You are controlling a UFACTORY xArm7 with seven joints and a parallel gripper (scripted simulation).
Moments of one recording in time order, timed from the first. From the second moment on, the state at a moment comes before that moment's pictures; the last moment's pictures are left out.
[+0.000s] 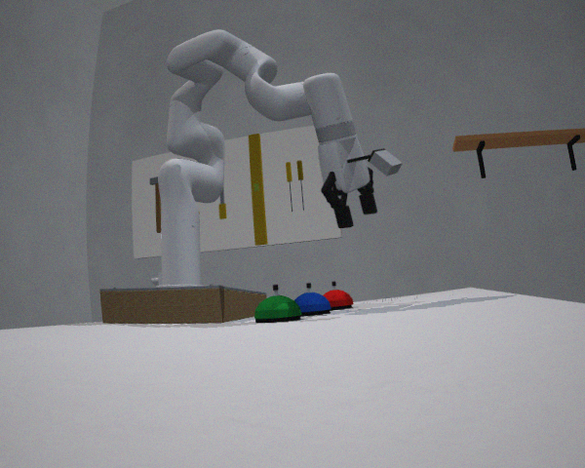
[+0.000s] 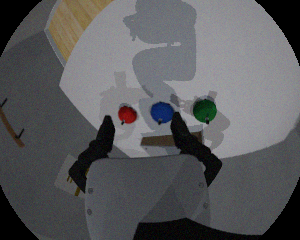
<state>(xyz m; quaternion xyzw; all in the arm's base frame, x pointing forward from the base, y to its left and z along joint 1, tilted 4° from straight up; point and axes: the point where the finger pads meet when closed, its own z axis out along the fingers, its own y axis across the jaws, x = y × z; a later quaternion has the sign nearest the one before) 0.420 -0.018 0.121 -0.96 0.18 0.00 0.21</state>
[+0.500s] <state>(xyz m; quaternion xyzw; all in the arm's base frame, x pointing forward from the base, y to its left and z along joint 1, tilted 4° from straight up) 0.388 0.067 0.115 -0.98 -0.14 -0.01 0.15</state>
